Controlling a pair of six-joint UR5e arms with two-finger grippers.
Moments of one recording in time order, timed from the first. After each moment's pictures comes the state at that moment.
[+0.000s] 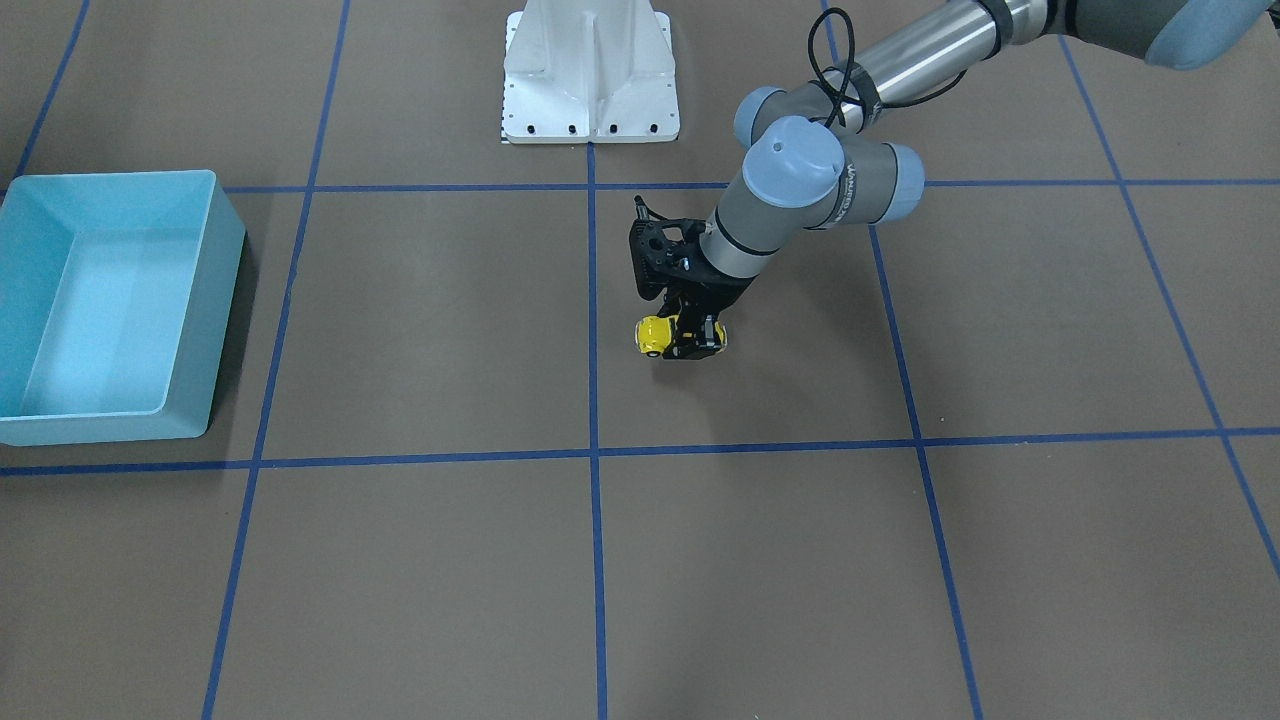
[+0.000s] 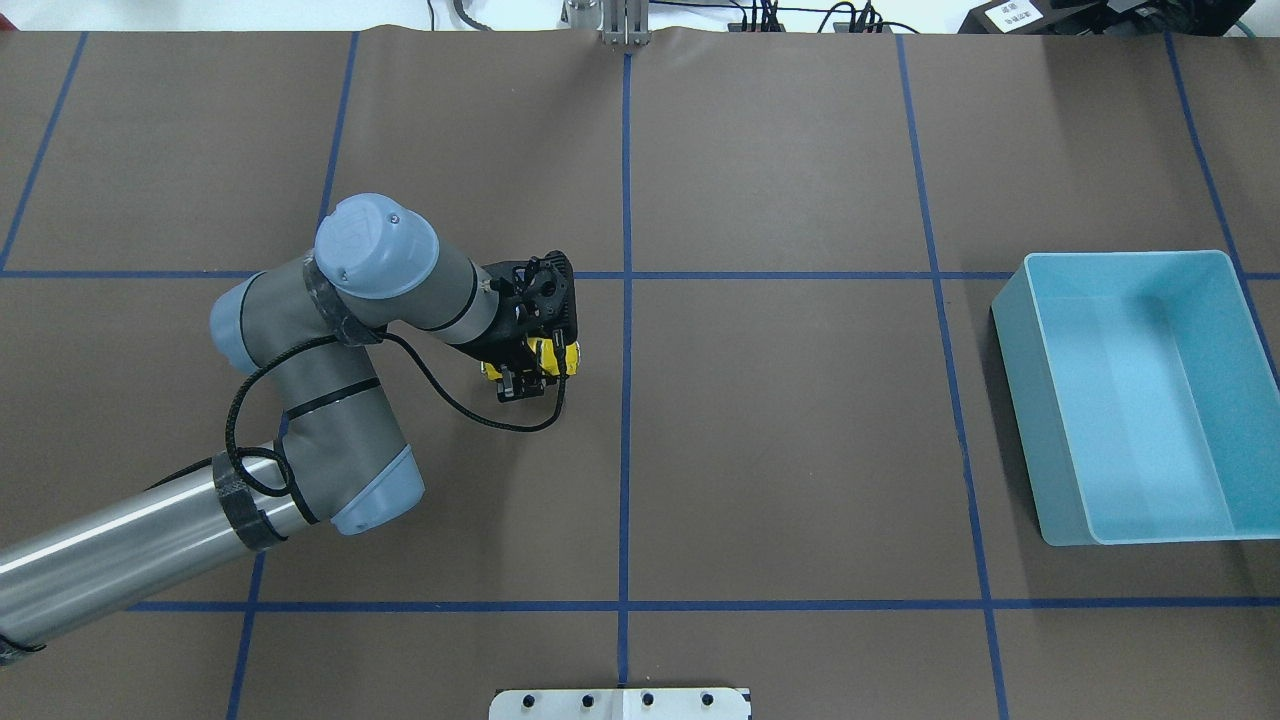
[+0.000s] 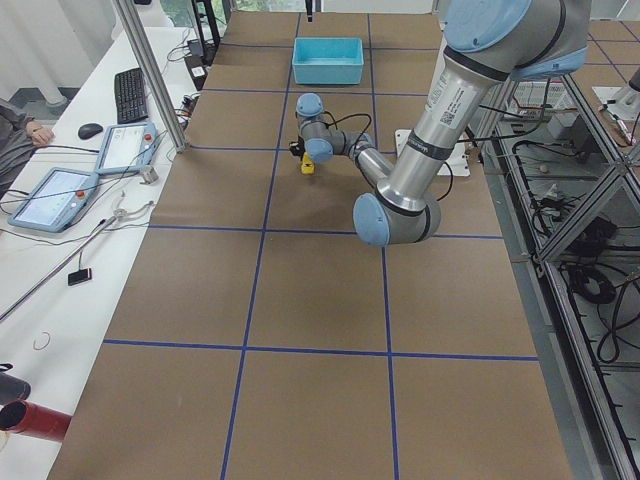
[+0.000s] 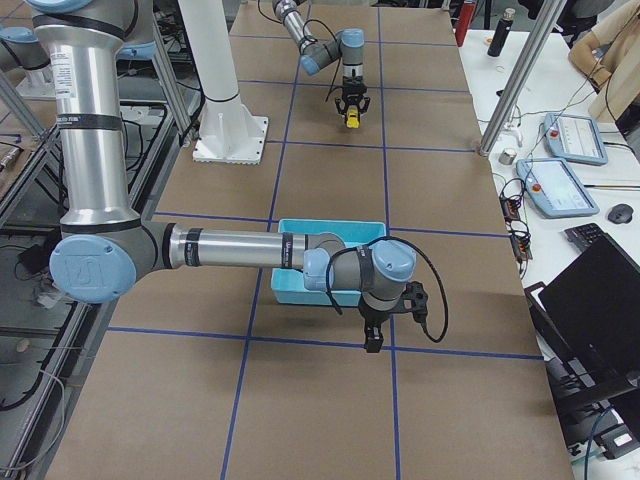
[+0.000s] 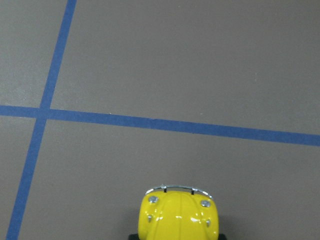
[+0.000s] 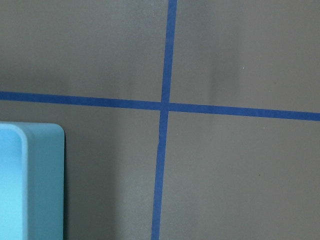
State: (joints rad) left arm -0.59 -2.19 -1.49 -2.10 -2.01 0.20; right arm 1.47 -1.53 1.51 -1.52 2.29 0.03
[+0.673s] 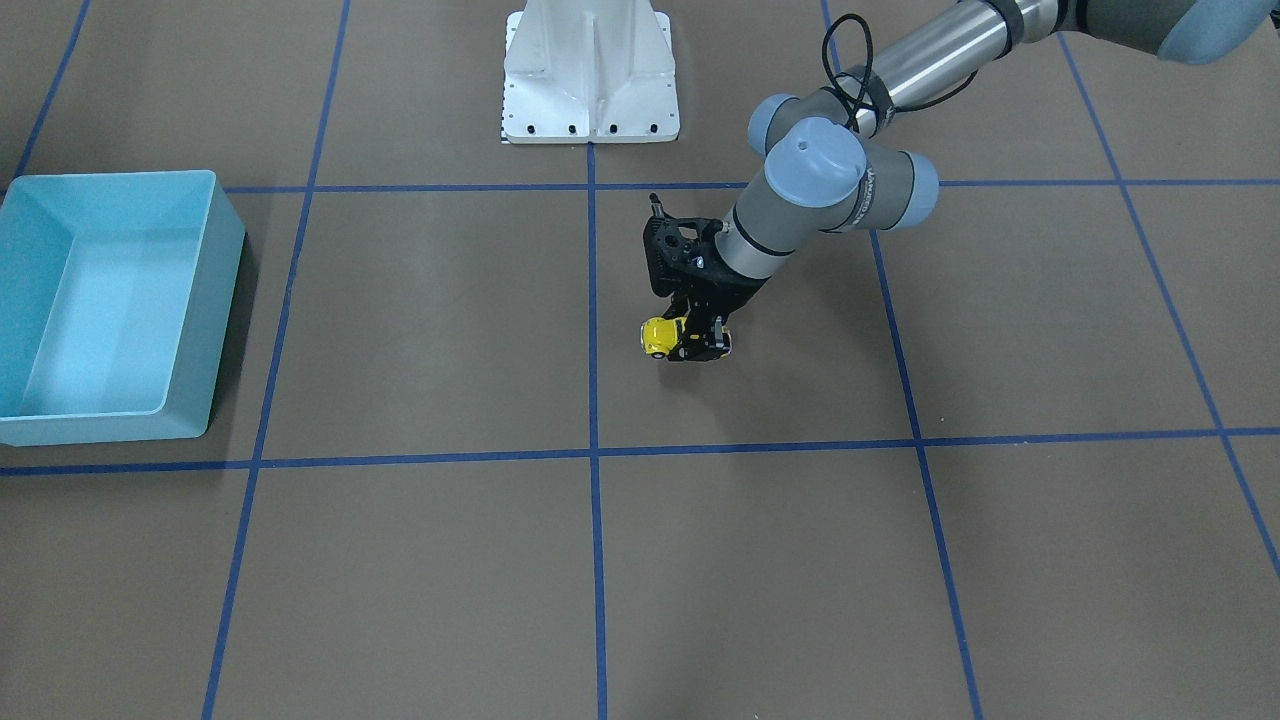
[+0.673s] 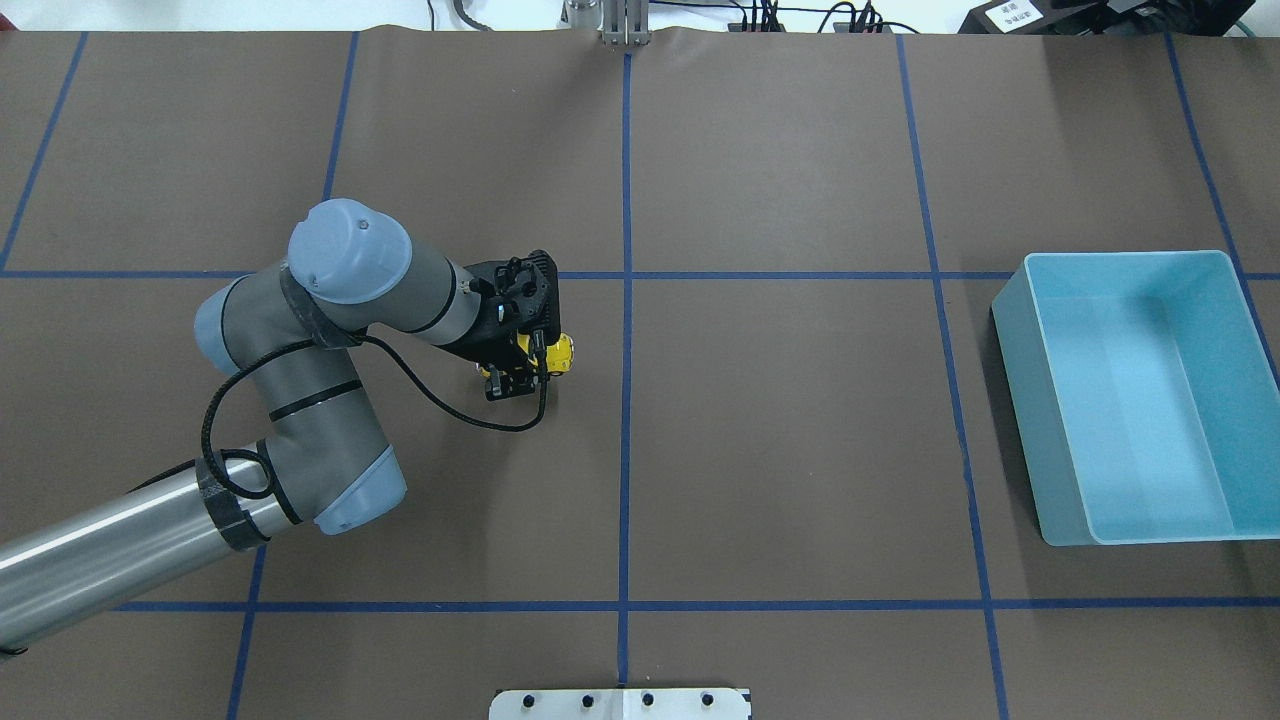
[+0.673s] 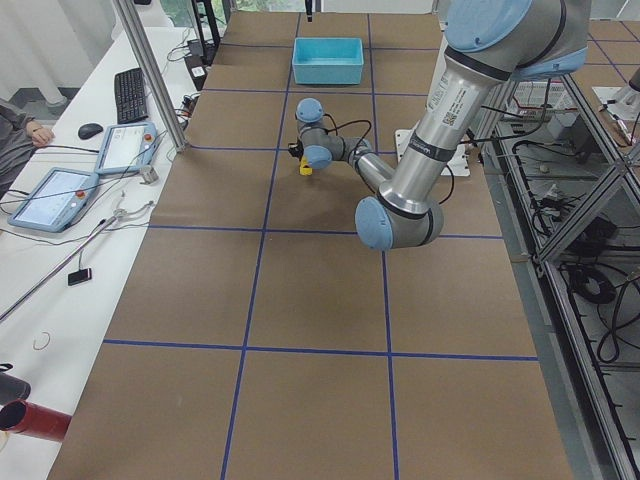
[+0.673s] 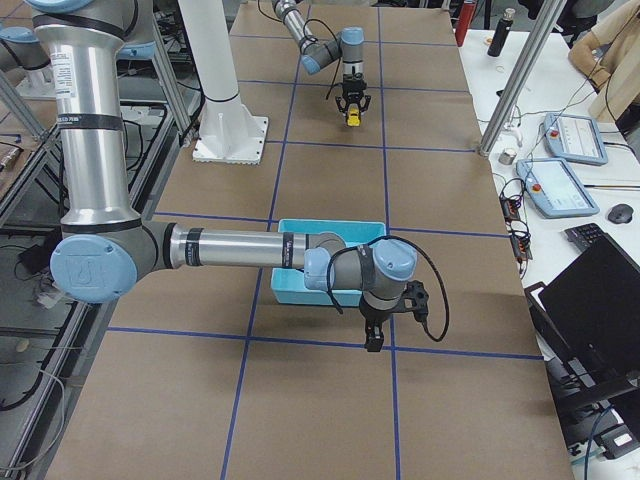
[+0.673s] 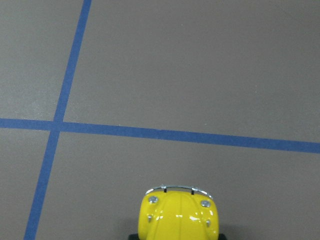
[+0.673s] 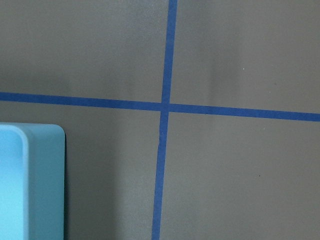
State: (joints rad) left arm -0.60 -2.16 -1.48 -2.19 -2.01 0.20; right arm 1.47 -1.52 1.51 -1.52 2.29 0.03
